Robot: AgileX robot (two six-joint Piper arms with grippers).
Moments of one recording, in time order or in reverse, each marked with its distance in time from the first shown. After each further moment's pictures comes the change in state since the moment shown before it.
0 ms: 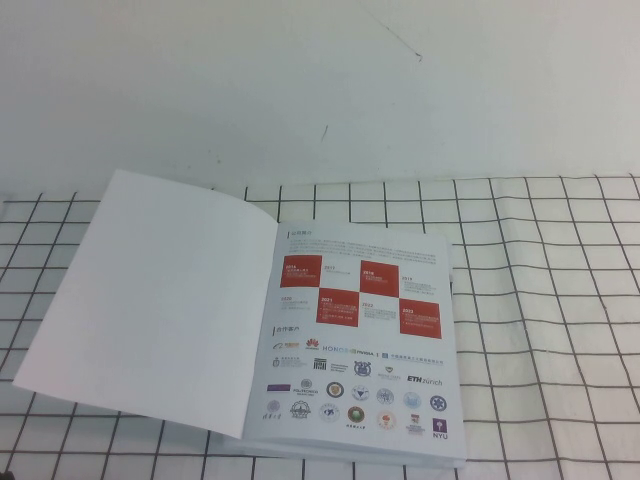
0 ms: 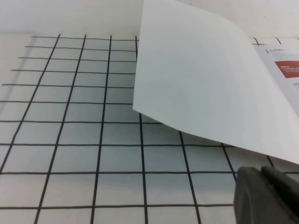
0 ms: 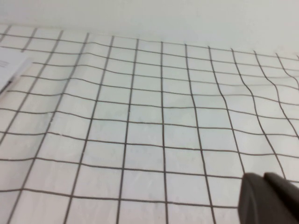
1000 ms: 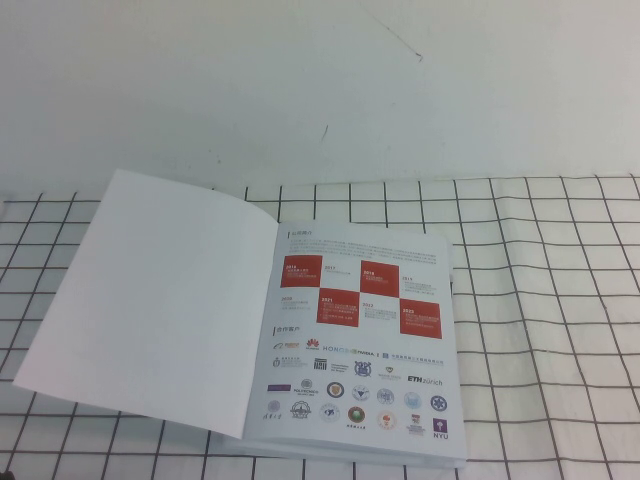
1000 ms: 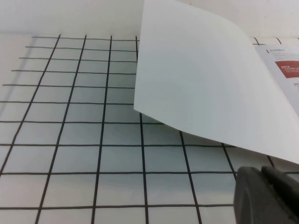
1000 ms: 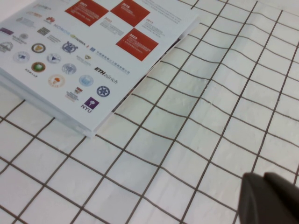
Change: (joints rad) right arm 0.515 0.221 -0.277 0.006 0.286 0.023; left arm 0.000 0.000 0.000 0.003 -0.002 -0.004
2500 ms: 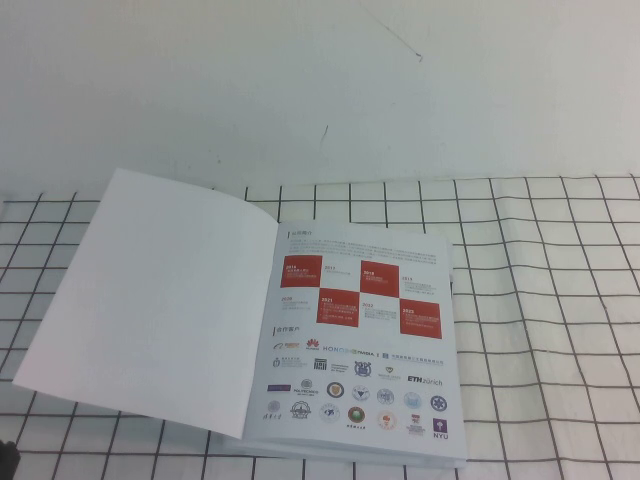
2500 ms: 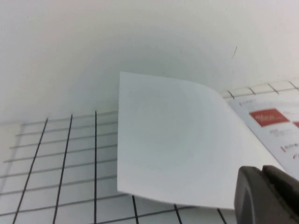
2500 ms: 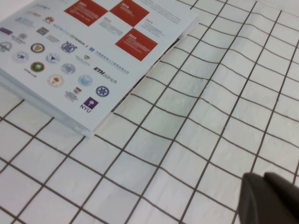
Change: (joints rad) right arm 0.000 0.000 -0.002 -0.003 0.000 0.000; left arm -0.111 0.000 -0.010 0.104 -0.182 0.032
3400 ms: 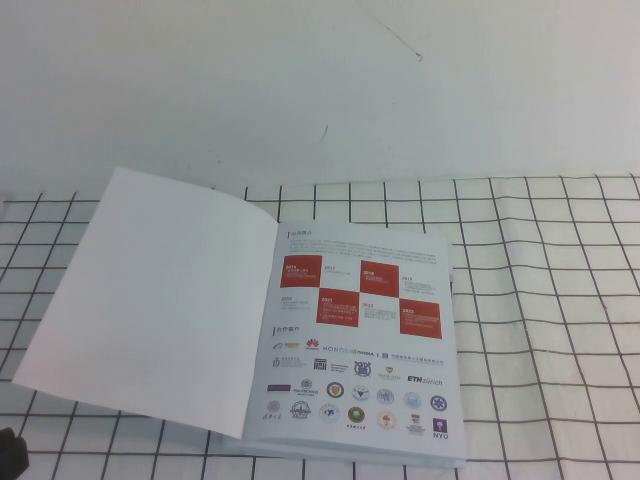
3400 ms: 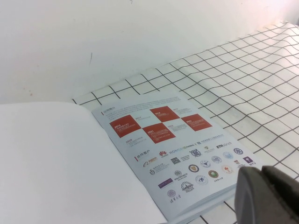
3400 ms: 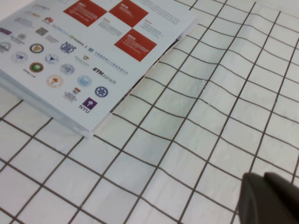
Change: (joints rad) right arm 0.000 0.000 -0.001 -0.003 0.000 0.000; left arm -0.390 0.251 -0.592 -0.077 0.525 0.004
